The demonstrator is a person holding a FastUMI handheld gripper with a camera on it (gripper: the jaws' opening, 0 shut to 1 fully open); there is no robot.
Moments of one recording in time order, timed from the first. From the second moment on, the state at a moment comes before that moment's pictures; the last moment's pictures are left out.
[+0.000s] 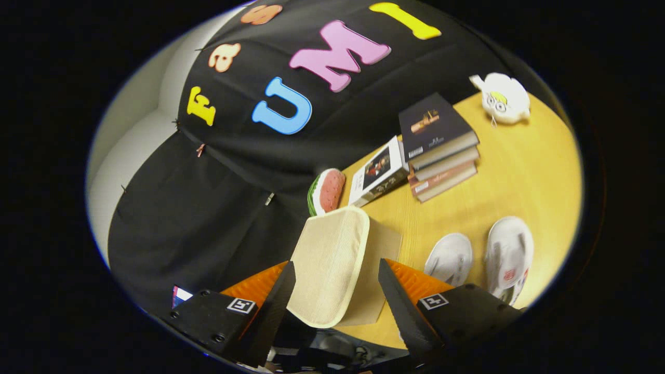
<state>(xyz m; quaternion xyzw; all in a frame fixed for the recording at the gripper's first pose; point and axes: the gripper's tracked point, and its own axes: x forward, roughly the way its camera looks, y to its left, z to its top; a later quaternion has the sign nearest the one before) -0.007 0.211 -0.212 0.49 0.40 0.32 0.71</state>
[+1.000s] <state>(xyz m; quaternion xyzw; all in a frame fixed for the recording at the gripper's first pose) -0.064 0.314 -0.254 0.57 0.51 0.39 0.51</state>
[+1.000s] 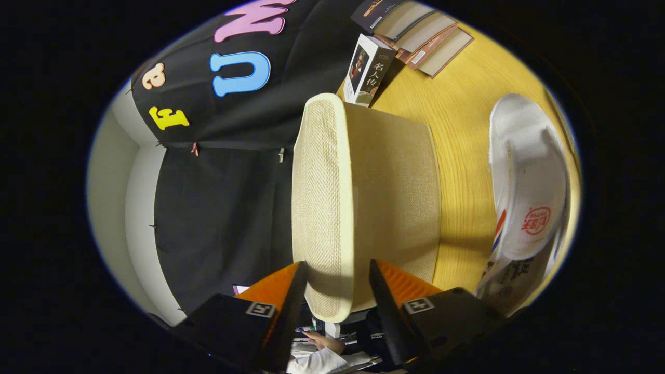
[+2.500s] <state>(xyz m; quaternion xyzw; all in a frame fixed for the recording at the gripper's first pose) -0.047 0.485 -0.006 0.44 0.39 0.54 0.60</state>
